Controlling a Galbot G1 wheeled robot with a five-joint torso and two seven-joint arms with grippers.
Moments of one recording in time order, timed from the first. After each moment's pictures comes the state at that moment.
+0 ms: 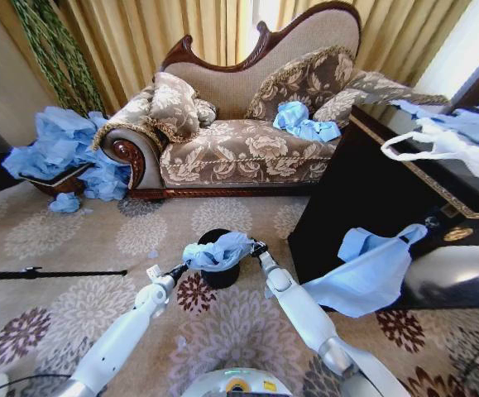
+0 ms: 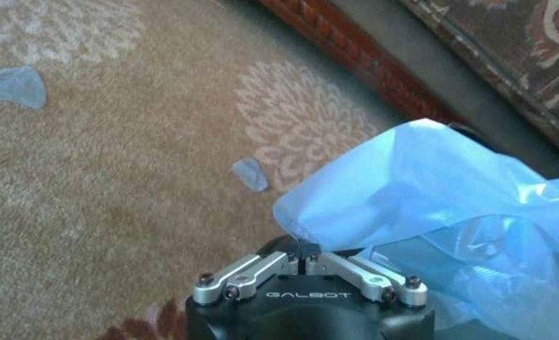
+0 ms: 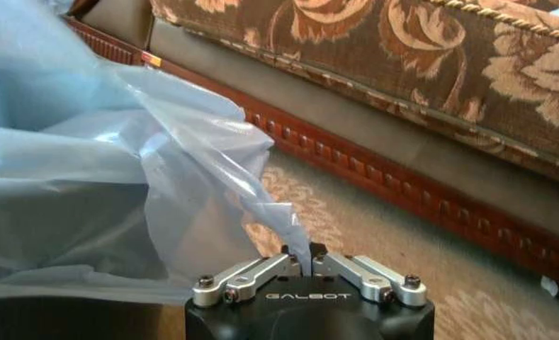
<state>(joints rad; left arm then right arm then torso) 0.96 -1.05 -0.14 -1.29 -1.21 0.13 -0.04 -0.64 1.44 0.02 0.90 -0.07 0.15 0.06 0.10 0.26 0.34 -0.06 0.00</state>
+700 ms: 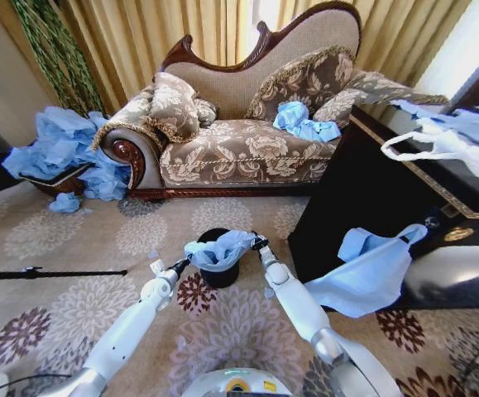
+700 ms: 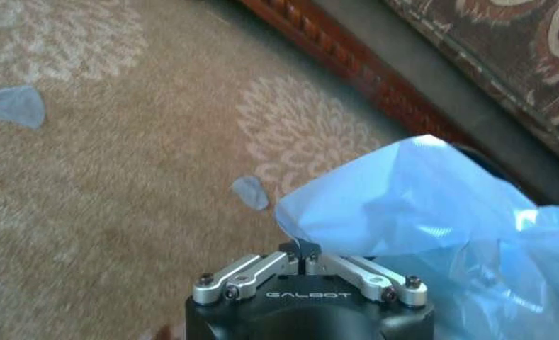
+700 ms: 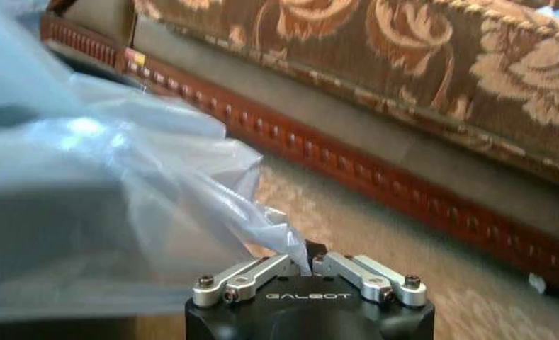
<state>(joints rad) 0.93 -1.06 -0.14 -1.27 -1.21 0.12 -0.06 -0.64 1.44 0.05 0.89 -0.09 0.13 0.05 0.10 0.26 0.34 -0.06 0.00</state>
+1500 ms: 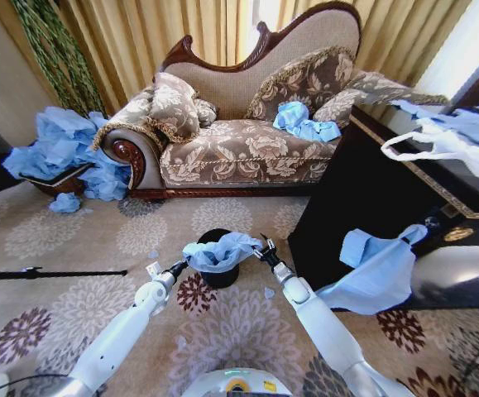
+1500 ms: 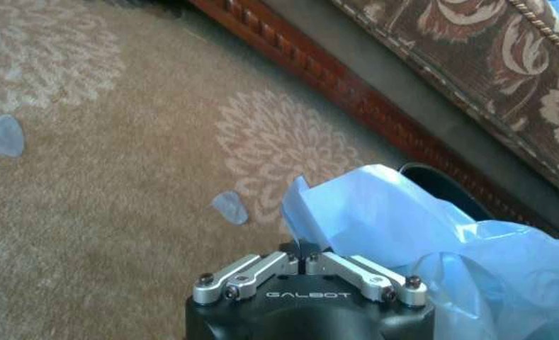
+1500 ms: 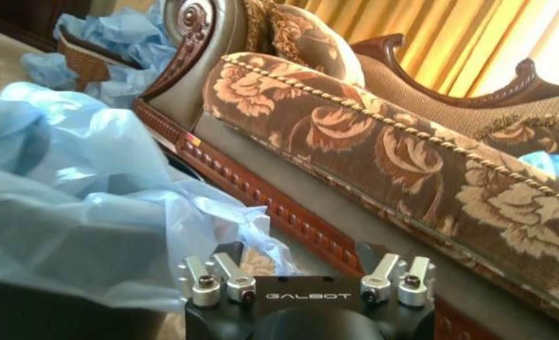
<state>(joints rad) 0.95 -1.00 -0.14 -1.37 -1.23 0.13 -0.05 -0.85 1.24 0.08 1.26 -0.16 0.32 -0.05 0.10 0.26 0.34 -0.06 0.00</state>
